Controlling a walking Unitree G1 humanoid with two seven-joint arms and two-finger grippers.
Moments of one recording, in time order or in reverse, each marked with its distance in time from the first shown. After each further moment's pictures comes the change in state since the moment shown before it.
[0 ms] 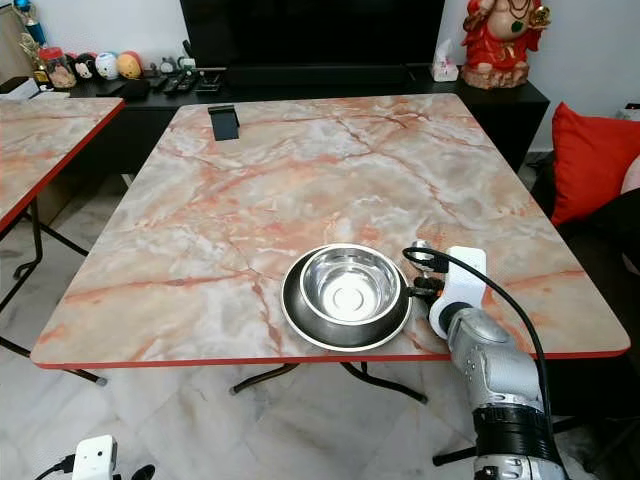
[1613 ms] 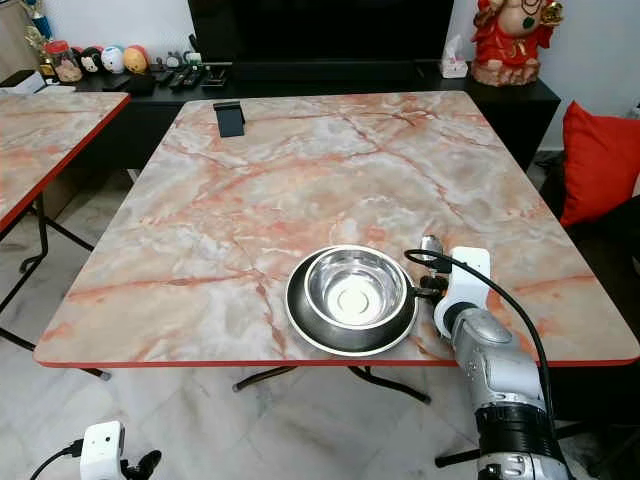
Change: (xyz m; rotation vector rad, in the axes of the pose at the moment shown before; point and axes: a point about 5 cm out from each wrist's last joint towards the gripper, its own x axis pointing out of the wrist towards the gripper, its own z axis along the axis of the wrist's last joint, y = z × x) left arm 0.006 -0.009 0.016 0.019 -0.033 -0.020; right arm 0.002 -0.009 0.002 -0.042 -0.027 -0.041
